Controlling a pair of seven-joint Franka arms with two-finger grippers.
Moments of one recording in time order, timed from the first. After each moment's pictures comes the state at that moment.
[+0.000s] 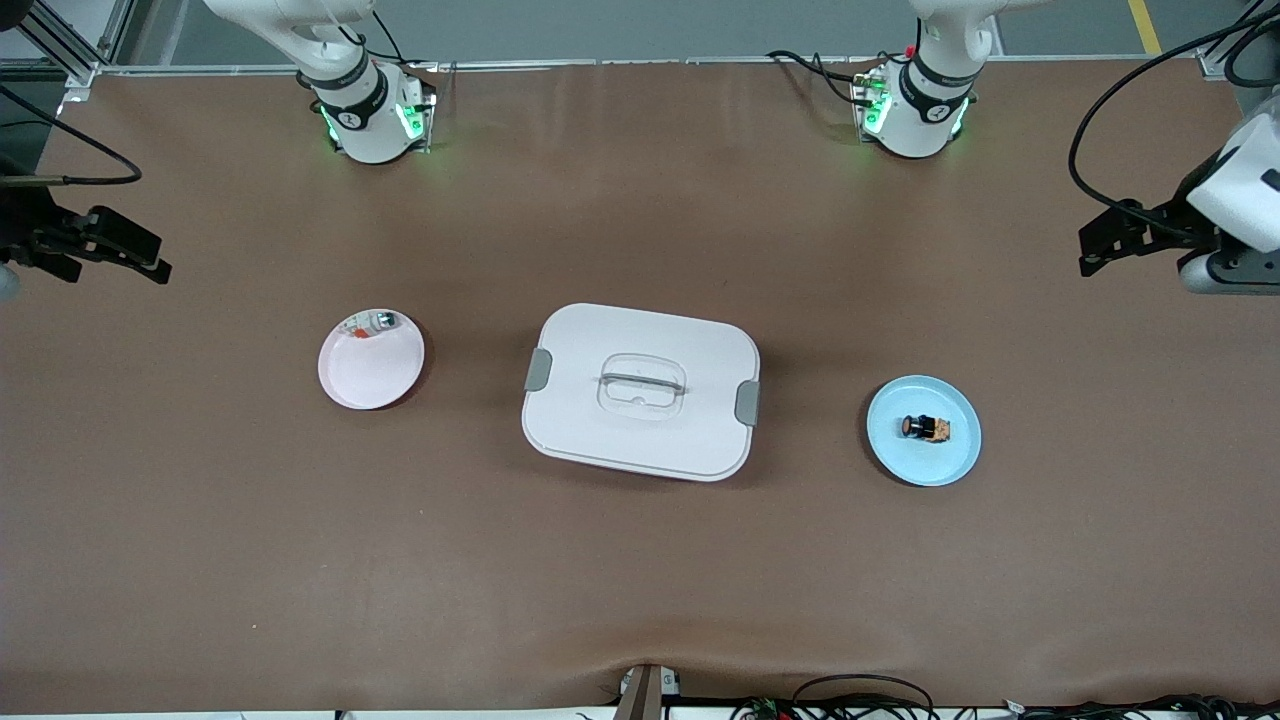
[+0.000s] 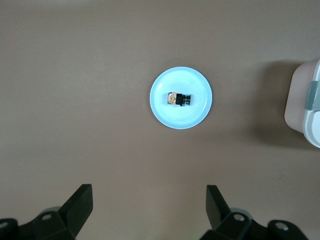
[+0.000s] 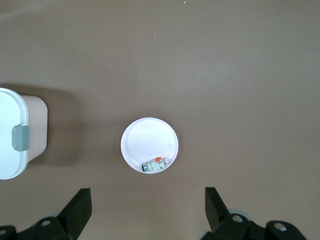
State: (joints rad) left arm 0.18 0.04 -0.28 -1.48 0.06 1.52 -0.03; right arm -0.01 0.06 0.02 -1.44 0.02 1.48 0.06
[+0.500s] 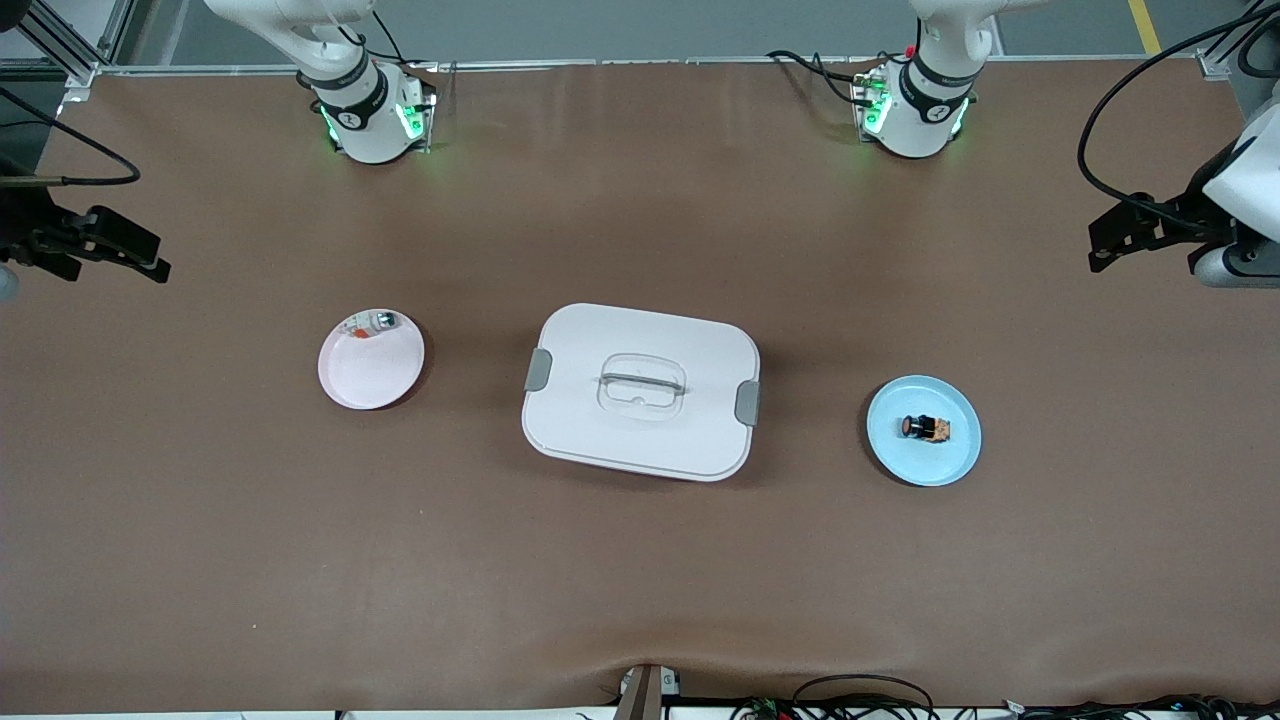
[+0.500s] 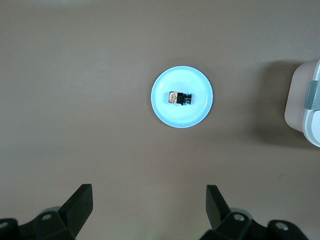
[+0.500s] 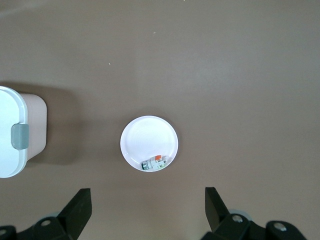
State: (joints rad) left arm 0.18 0.04 -0.28 -1.47 0.06 1.50 -0.03; right arm -0.01 0.06 0.03 -1.44 0.03 1.47 0.06
